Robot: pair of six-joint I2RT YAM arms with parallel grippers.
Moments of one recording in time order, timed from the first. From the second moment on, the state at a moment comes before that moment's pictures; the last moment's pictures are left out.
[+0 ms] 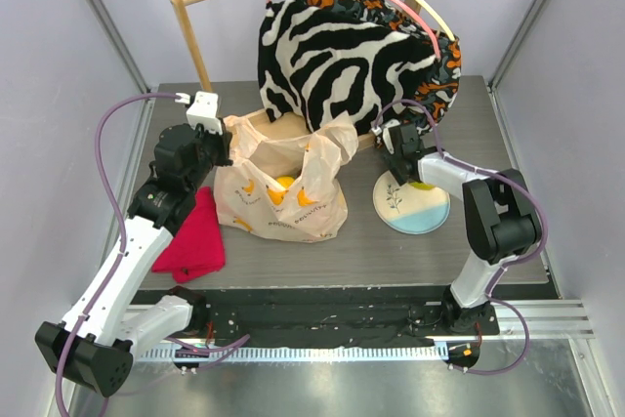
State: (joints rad) left arm -0.36 0.98 1.02 -0.25 -0.10 -0.05; right arm 0.30 1.74 1.04 -0.23 0.37 -0.36
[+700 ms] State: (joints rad) left arm -0.36 0.98 1.02 -0.25 -0.10 -0.05; right arm 0.32 1.61 1.07 -0.49 0.25 -0.05
